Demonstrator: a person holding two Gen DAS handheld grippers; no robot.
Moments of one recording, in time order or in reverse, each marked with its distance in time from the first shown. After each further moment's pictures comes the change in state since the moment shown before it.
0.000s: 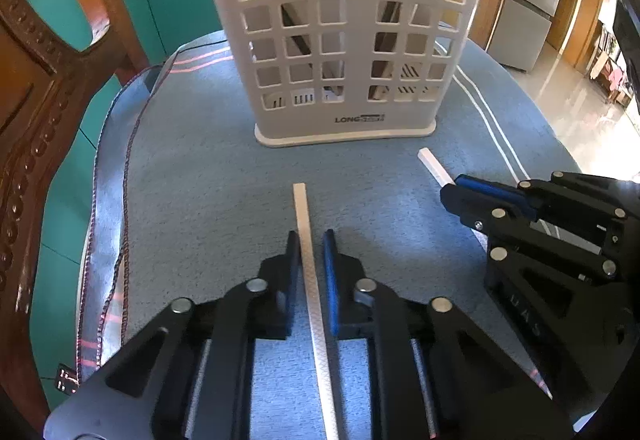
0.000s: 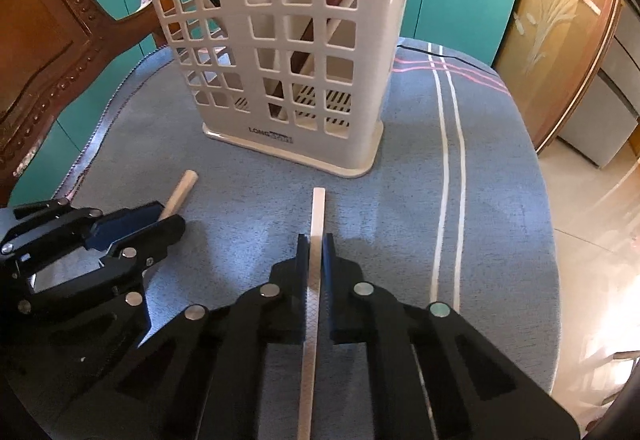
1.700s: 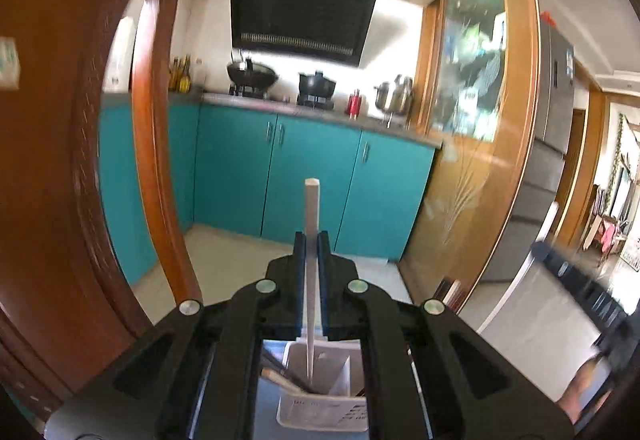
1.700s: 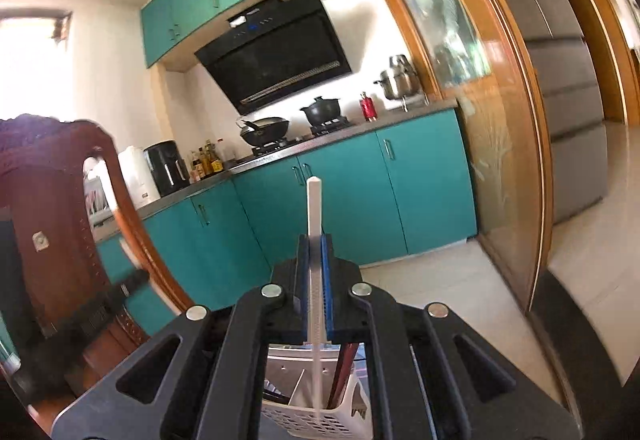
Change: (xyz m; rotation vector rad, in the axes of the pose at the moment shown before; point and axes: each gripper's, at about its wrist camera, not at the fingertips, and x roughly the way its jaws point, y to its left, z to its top) left arm -0.186 0.062 0.157 -0.267 -0.687 -0.010; right arm -0.226 -0.096 0.124 0.364 -0.803 0.125
